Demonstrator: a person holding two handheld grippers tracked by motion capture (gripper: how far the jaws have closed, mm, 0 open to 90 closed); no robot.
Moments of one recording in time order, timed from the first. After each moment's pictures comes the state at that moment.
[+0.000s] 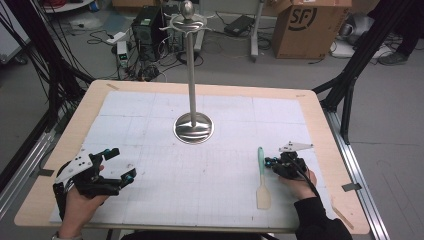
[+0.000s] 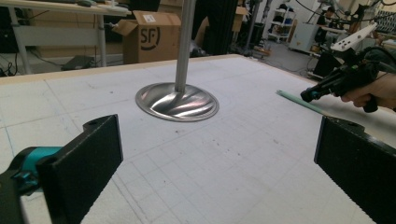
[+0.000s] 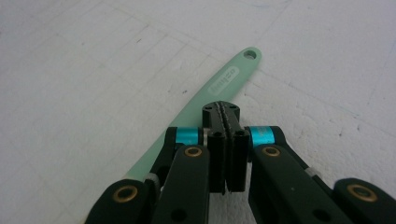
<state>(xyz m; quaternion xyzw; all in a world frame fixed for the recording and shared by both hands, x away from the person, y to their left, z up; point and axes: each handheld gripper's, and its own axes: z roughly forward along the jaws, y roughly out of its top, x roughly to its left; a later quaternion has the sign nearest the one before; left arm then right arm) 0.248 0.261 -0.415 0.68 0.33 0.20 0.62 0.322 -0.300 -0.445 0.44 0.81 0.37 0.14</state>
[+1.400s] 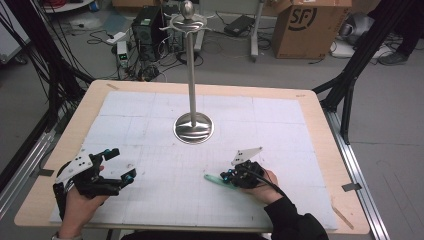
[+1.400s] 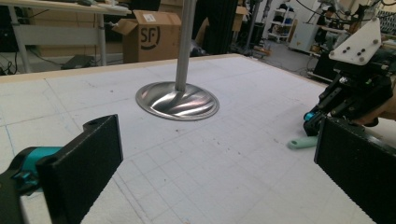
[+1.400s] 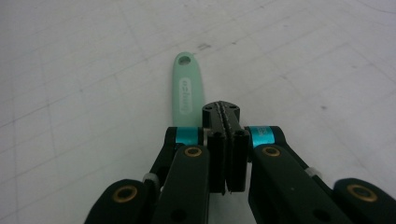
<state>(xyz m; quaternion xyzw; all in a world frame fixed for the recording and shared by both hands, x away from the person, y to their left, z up) 0.248 0.262 -0.415 0.68 0.33 0.19 0.63 0.305 -0.180 -0.442 0.24 0.89 0.38 0.04</state>
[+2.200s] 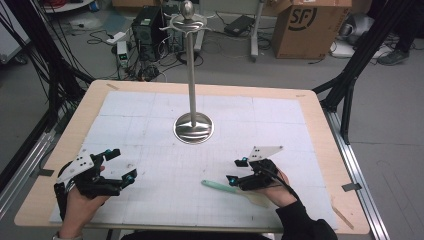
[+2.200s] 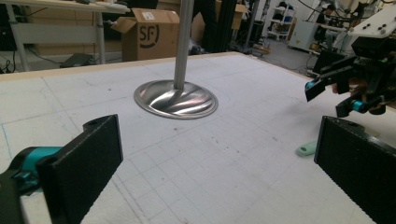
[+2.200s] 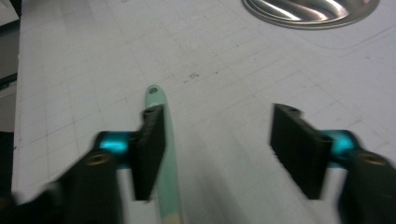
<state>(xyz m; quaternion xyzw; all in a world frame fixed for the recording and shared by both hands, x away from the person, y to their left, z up) 0.248 0.259 -0.416 0.68 0.33 0.19 0.62 0.299 -0.214 -0.422 0.25 0.86 0.45 0.06</state>
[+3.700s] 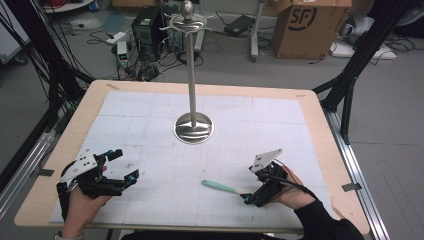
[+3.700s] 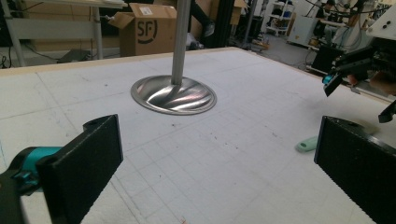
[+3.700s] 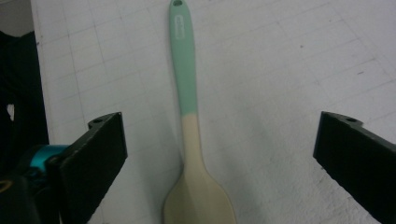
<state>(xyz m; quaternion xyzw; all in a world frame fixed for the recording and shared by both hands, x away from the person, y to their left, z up) 0.250 0.256 -0.418 0.69 0.33 0.19 0.62 0.283 -0.229 -0.406 0.19 0.93 0.32 0.04</state>
